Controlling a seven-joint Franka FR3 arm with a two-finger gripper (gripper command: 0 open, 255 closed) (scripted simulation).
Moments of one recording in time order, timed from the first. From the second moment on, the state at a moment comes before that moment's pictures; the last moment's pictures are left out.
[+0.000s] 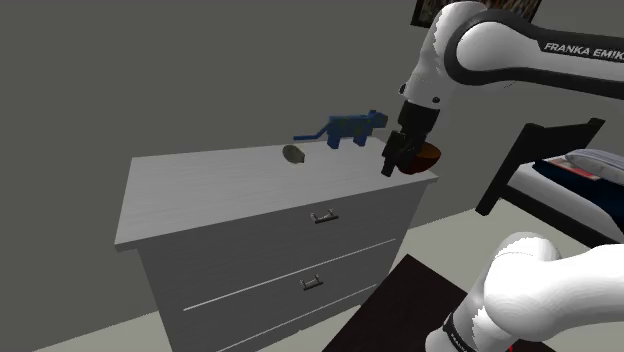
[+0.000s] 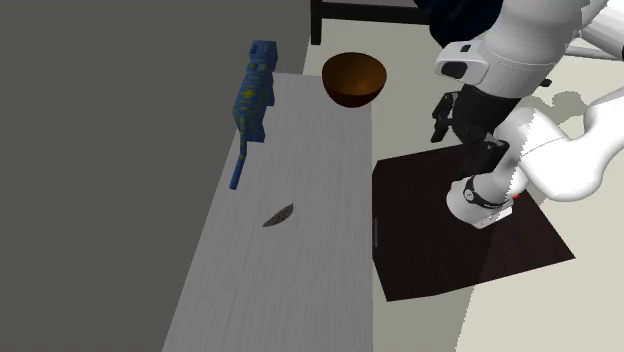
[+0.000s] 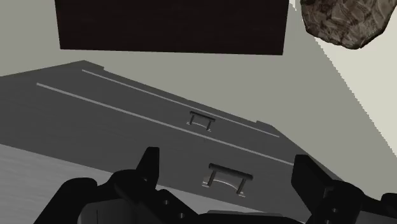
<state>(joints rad) 0.01 -0.80 -0.06 -2.39 0.09 1.60 -0.01</state>
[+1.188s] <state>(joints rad) 0.06 -0.22 -0.06 -2.04 0.03 1.89 -0.20</state>
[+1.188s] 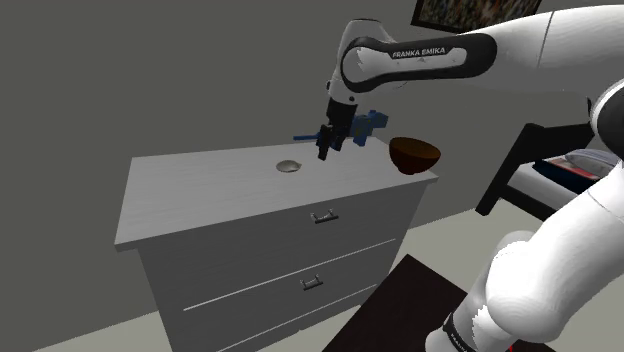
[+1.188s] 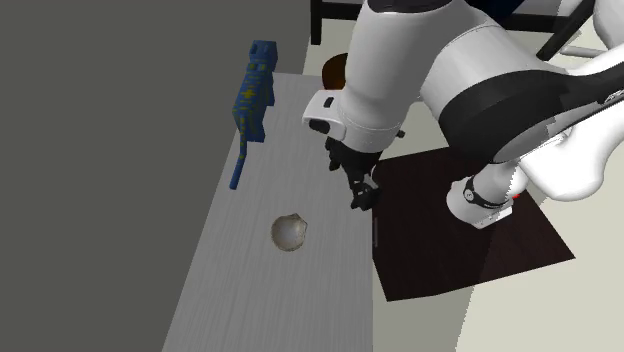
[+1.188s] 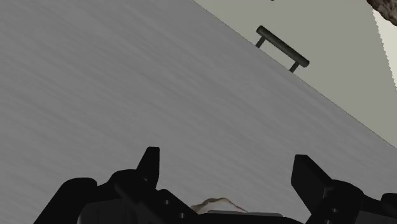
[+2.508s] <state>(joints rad) 0.09 0.21 -0.04 -1.69 -0.01 2.01 -0.29</state>
